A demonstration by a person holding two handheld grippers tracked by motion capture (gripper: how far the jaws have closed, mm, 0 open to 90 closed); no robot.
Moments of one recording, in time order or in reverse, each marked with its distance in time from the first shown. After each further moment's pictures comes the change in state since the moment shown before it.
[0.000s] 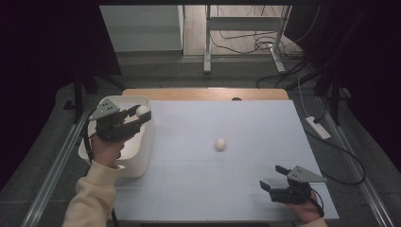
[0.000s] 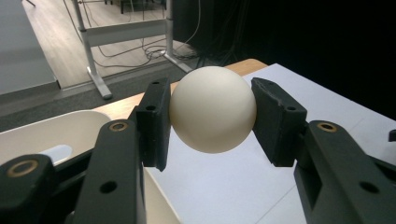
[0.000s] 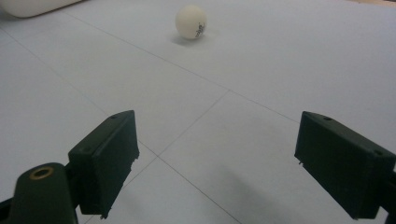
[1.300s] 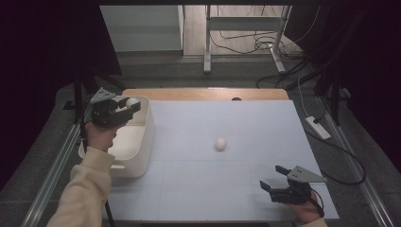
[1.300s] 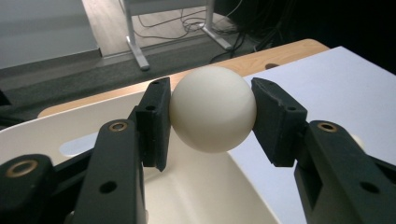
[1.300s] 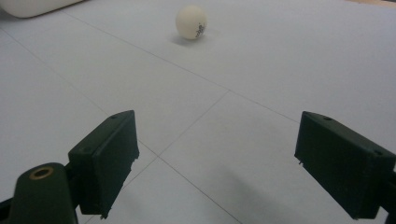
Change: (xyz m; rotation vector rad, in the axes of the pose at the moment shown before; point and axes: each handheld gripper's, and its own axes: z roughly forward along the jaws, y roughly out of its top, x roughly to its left) left arm 0.051 0.005 0.019 0.119 0.156 -0.055; right arm 0.000 0.000 0.000 0.000 0.000 -0.001
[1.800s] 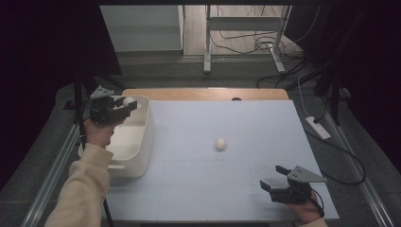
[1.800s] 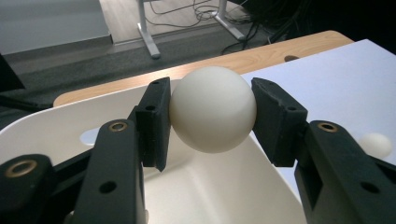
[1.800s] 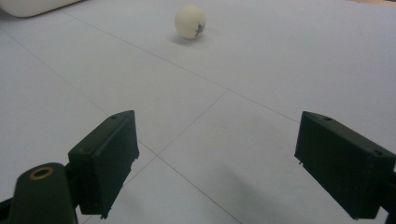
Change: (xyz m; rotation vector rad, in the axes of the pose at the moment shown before) left arm 0.015 0.000 0.009 0.048 0.042 -0.028; right arm 0.000 0.000 0.000 -0.001 0.000 0.002
